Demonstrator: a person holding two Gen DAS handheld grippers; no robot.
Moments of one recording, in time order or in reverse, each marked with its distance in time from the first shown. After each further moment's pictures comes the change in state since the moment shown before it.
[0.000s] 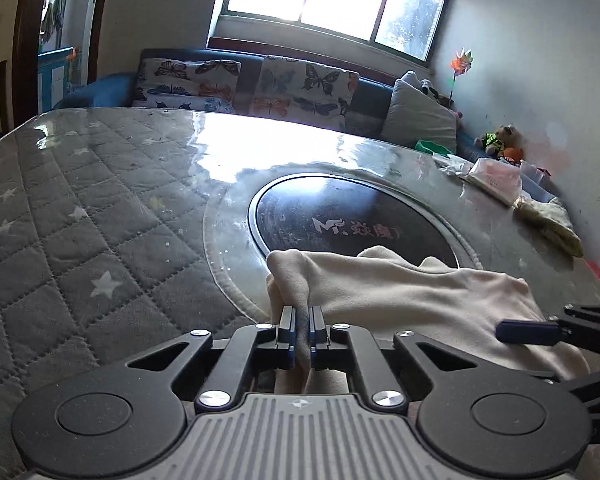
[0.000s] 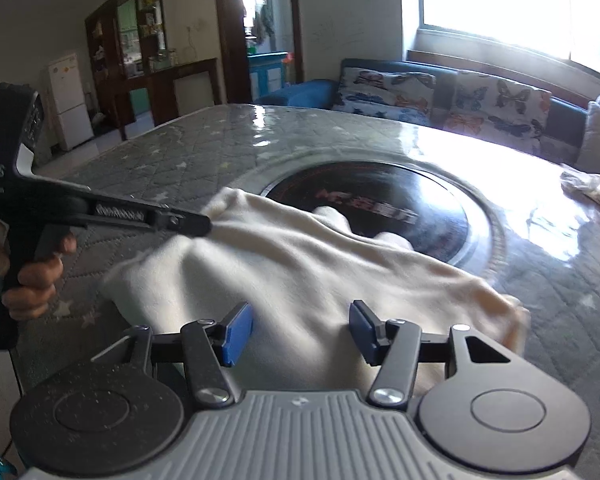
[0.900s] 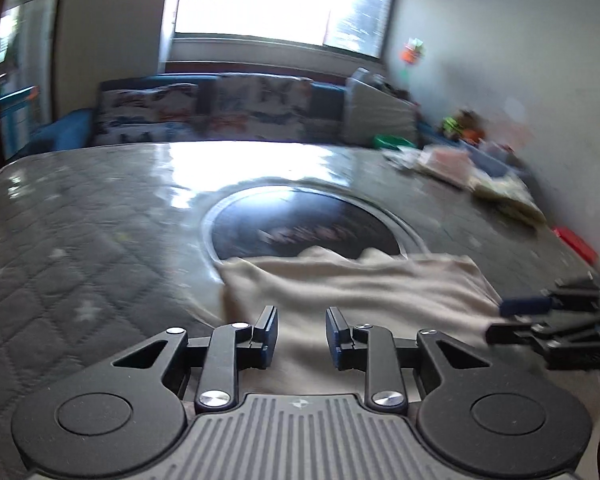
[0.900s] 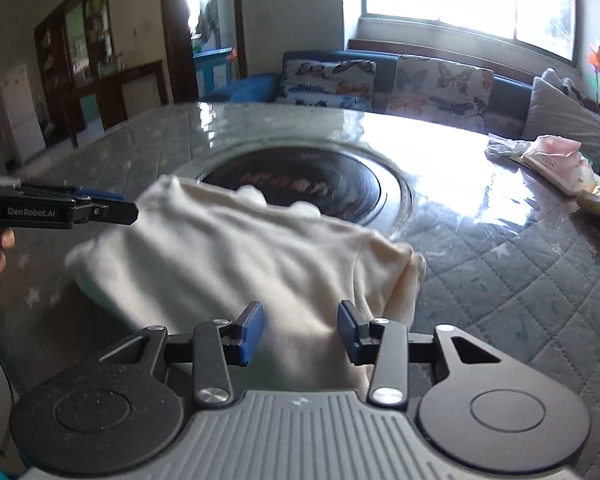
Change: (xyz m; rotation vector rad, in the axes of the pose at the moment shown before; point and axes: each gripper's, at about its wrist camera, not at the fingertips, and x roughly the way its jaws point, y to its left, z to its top) left arm -0.024 -0.040 -0.011 0.193 -0.005 -0.088; right arm -0.038 -0.031 -0.023 0.065 0.025 -0.133
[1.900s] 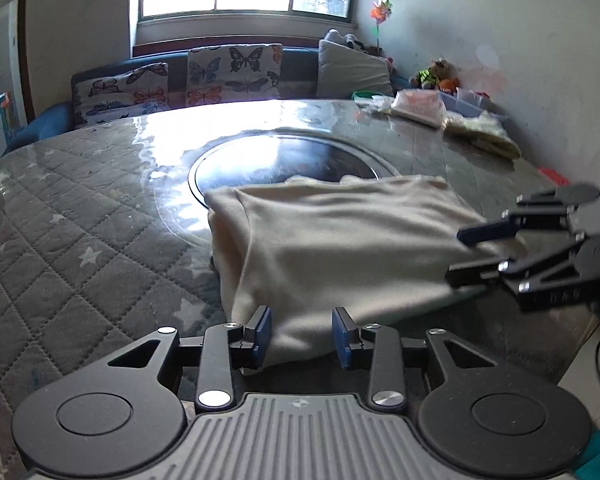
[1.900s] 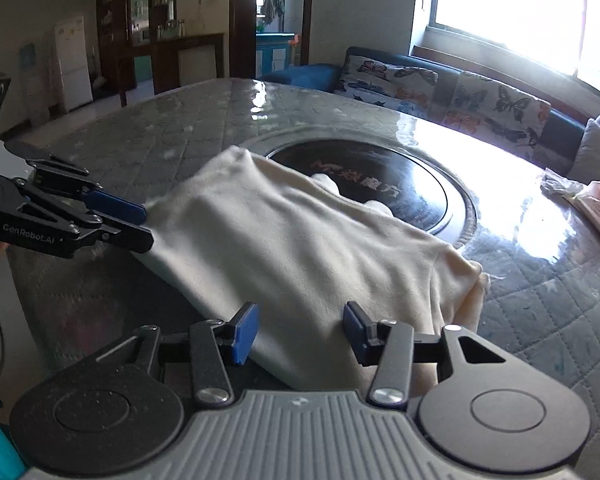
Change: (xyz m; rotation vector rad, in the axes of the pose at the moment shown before) left arm -0.032 0.005 -0.028 0.045 0.078 -0.017; right arm 0.000 0.038 0.003 -0.162 0.015 0.107
